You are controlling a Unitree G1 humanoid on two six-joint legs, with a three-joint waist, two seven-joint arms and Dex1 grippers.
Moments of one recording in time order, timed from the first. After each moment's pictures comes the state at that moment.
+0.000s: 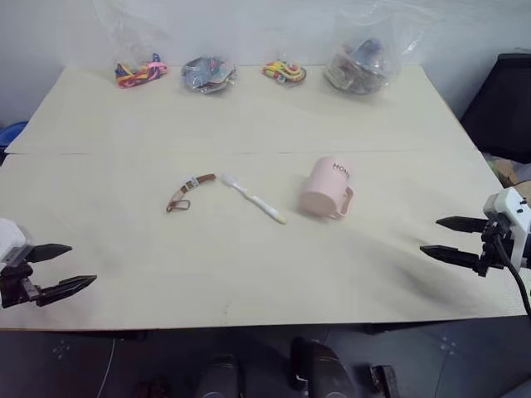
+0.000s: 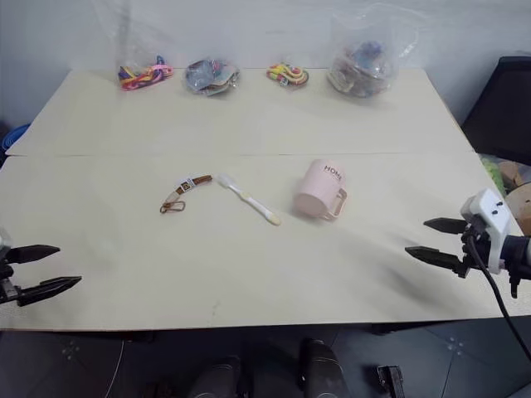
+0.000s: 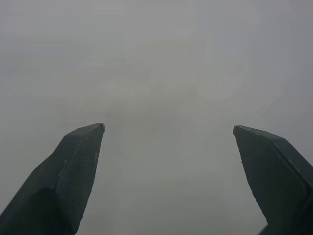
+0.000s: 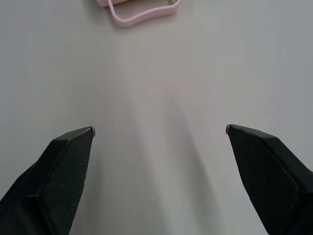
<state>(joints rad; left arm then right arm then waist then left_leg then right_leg) 0.28 1.06 0.70 -0.03 -0.42 0.45 -1.12 -0.16 -1.05 -0.32 0.16 0.44 0.43 1.24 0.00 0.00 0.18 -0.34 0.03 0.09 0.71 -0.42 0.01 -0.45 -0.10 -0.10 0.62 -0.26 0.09</state>
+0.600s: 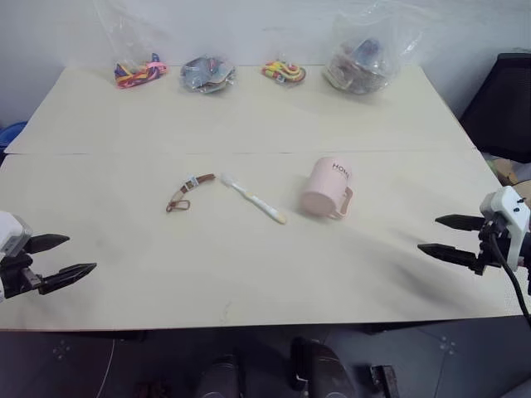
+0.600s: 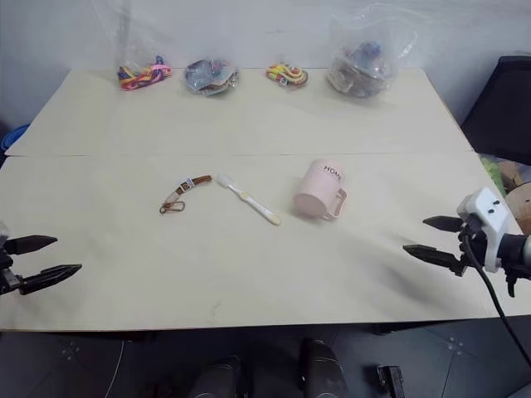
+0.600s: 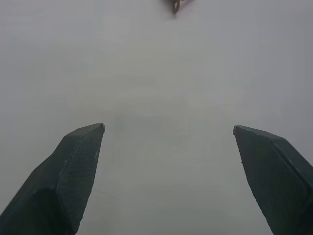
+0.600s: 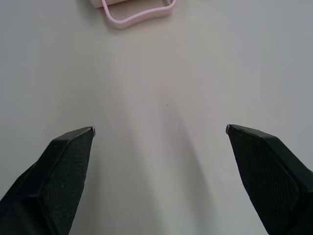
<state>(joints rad) 0.21 1.06 0.69 -0.03 -0.43 0.51 -1.06 -0.14 -1.05 -0.33 0.12 0.46 0.47 1.18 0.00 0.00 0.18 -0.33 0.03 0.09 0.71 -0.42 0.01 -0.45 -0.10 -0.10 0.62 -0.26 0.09</state>
